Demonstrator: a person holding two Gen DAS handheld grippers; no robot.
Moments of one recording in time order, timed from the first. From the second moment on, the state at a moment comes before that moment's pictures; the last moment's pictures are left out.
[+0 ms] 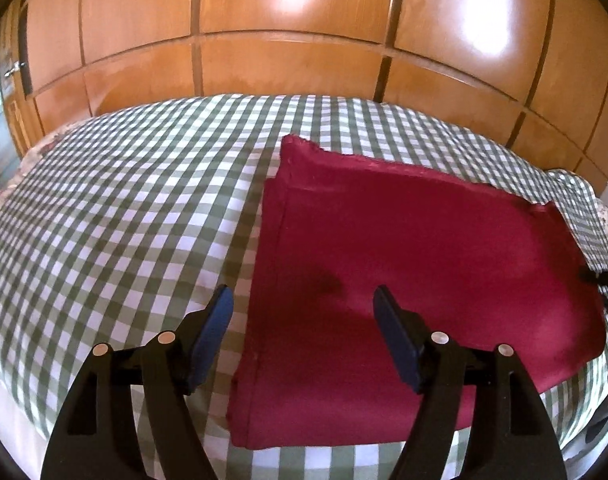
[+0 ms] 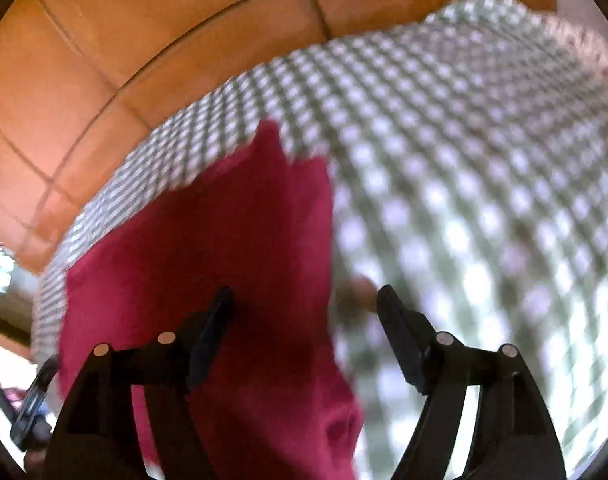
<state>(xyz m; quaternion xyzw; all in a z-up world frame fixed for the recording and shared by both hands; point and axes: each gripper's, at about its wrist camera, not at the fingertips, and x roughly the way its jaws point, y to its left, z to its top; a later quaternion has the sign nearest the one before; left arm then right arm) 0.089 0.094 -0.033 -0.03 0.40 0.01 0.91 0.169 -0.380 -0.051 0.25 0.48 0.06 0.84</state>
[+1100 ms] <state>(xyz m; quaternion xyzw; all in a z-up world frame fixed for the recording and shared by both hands) 0.105 0.123 -0.021 -0.26 0.43 -0.21 0.84 0.146 -0.208 0.038 0.18 0.43 0.25 0.85</state>
